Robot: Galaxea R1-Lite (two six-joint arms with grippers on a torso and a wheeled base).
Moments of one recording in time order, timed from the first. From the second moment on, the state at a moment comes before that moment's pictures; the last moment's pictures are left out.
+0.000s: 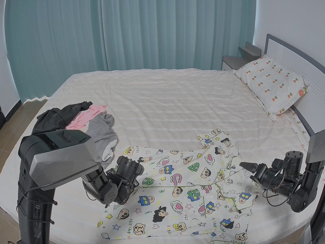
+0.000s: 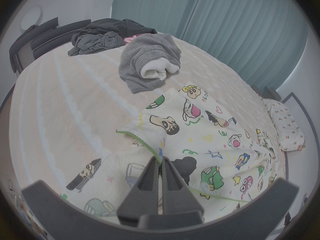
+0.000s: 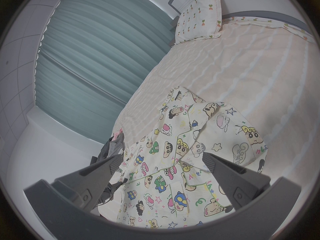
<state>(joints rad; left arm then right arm) -0.53 2.37 -0.89 -0.53 0.45 -1.02 0.15 2.11 -0.12 -1.55 0.23 0.83</state>
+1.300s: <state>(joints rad) -0.56 2.34 -0.86 -0.53 0.44 -1.02 -0.04 2.29 -0.35 -1.49 0.36 0.57</state>
